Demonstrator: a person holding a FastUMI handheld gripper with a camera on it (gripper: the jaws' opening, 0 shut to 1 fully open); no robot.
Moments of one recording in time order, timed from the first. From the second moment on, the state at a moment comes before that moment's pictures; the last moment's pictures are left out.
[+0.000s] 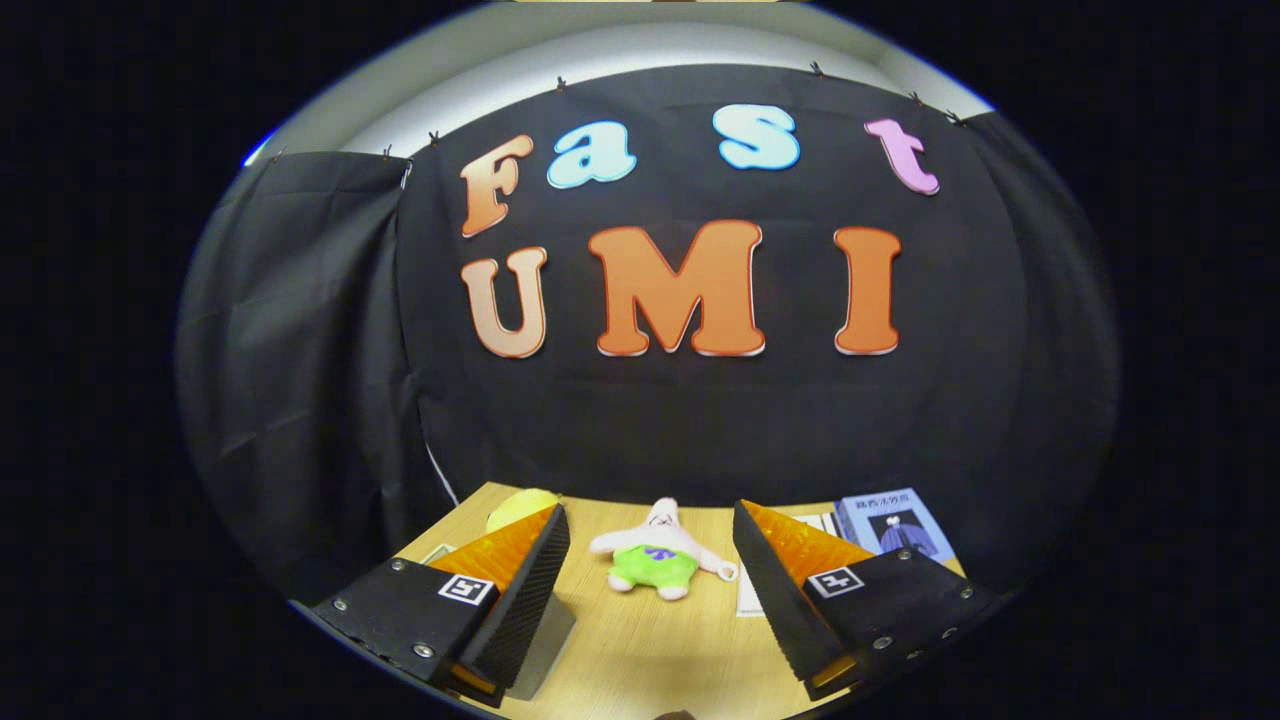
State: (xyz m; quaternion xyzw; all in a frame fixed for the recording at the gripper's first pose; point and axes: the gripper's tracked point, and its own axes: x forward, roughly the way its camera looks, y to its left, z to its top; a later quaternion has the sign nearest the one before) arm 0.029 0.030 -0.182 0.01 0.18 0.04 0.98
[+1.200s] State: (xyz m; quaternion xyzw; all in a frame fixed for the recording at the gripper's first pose) arm 0.013 -0.018 -0.053 -0.04 -0.03 0.03 1.00
